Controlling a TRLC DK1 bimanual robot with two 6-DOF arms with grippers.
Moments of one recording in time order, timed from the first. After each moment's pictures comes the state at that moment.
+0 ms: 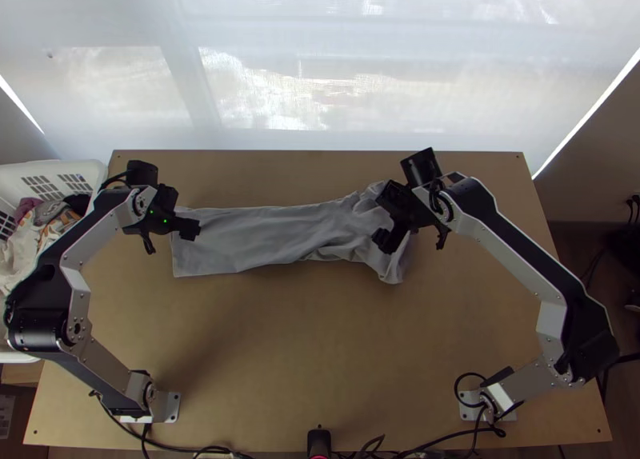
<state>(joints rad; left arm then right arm) 0.05 1.74 1.26 -0.68 0.04 0.24 0.49 1.66 1.47 -0.84 -0.15 -0.52</state>
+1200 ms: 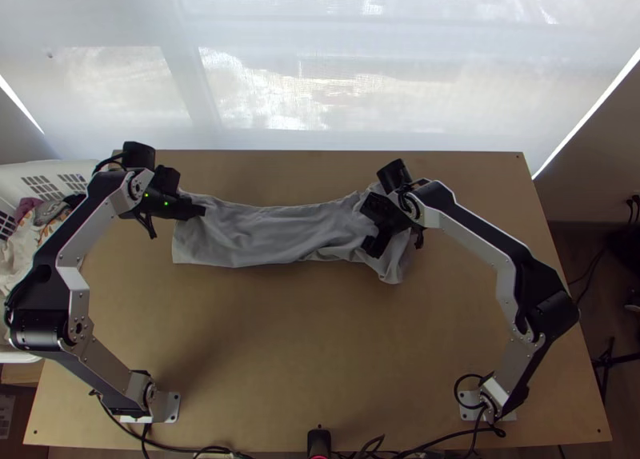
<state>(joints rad) 0.03 1.75 1.42 -0.77 0.22 0.16 0.49 1.88 1.48 -0.76 -0.14 -0.55</state>
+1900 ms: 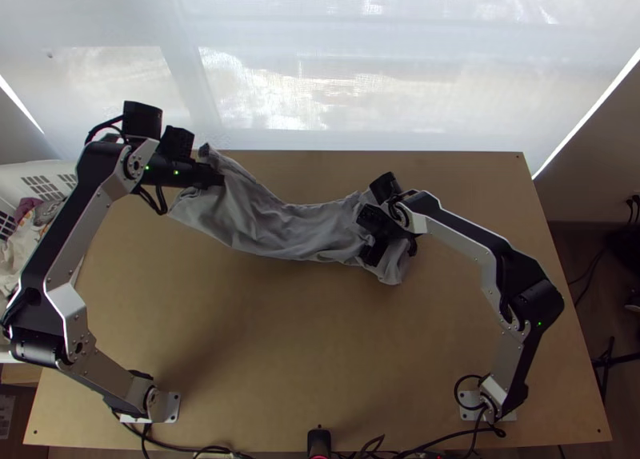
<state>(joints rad) -0.12 1.68 1.71 -0.91 0.38 0.05 0.51 1.98 1.42 -0.69 -0.09 -0.55</state>
